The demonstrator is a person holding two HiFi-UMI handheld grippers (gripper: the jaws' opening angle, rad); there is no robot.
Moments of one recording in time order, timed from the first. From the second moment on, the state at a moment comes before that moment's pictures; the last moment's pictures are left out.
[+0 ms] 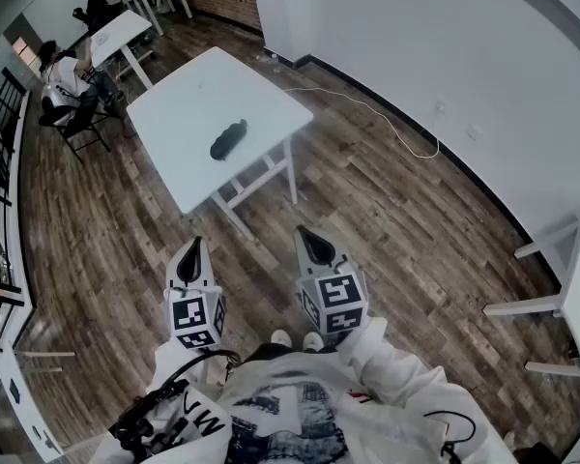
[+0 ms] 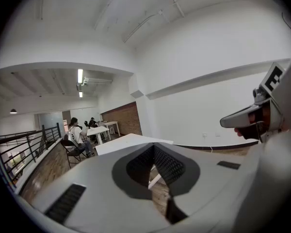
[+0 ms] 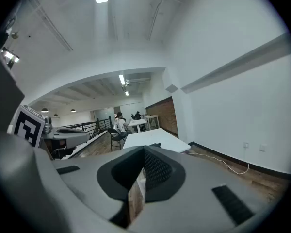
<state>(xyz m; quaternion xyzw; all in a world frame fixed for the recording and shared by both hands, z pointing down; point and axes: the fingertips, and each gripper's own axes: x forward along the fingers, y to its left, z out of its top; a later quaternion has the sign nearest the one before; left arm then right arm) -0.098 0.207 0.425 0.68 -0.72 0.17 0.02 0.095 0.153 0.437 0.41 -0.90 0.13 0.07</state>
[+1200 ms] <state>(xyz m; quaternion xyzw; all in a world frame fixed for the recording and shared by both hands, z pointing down) -0.242 -0.164 0.497 0.72 -0.65 0.22 0.06 -0.028 -0.180 0.473 0.47 -0.86 0.14 0.12</state>
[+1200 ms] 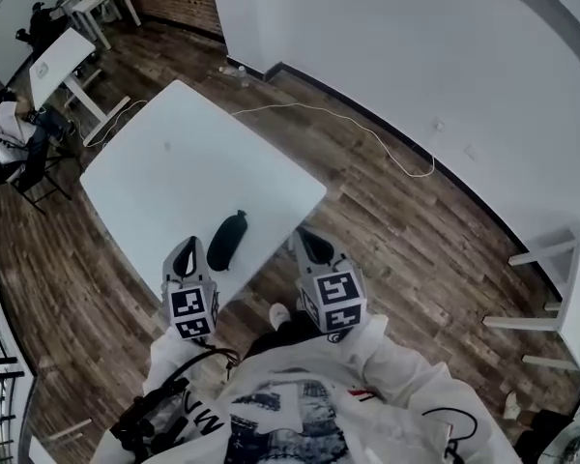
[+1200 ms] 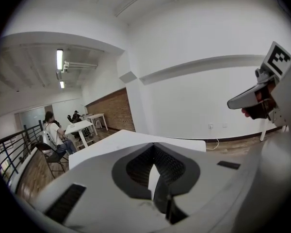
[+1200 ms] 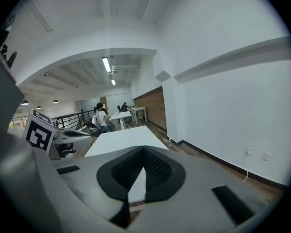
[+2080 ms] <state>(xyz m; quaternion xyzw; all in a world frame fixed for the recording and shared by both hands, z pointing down) -0.196 -0.209 0.709 0.72 -0.43 0.48 0.26 -0.027 -0.240 0.507 0.44 -0.87 0.18 0.15</state>
